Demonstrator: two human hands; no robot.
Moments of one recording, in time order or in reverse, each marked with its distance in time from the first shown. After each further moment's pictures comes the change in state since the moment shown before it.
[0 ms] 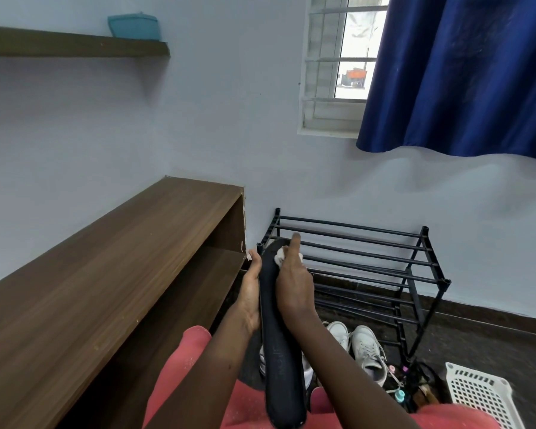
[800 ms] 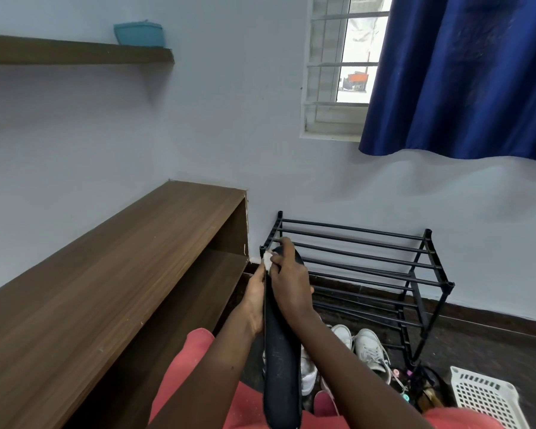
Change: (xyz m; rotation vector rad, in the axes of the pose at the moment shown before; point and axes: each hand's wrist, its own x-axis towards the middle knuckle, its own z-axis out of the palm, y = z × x) left_hand 0.012 -0.003 -0.007 -0.012 0.081 -0.086; right_hand -0.001 -0.015 -0.007 0.192 -0.046 -0.037
